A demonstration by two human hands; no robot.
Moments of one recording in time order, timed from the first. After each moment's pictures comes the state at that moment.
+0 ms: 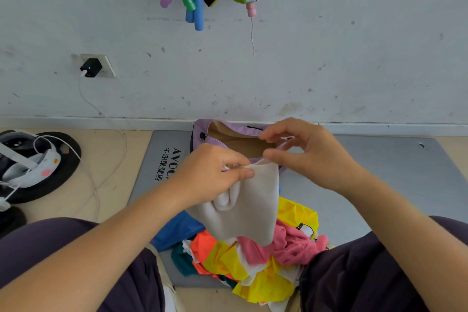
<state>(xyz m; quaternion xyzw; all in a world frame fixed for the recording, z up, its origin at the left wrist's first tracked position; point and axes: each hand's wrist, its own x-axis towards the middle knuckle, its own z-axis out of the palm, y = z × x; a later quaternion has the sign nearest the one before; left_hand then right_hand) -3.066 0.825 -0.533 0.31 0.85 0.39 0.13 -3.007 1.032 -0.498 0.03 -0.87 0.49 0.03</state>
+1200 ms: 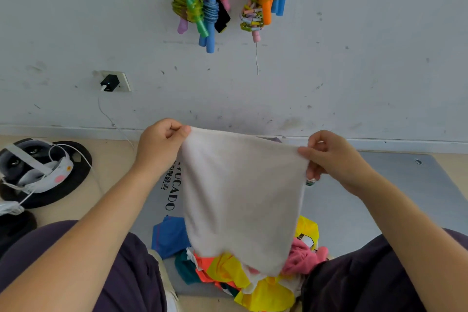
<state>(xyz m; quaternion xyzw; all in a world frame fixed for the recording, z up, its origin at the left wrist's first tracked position) -3.117 0.759 -0.526 0.05 0.85 0.53 -0.05 -3.004 1.077 -0.511 -0.14 -0.79 0.59 0.01</state>
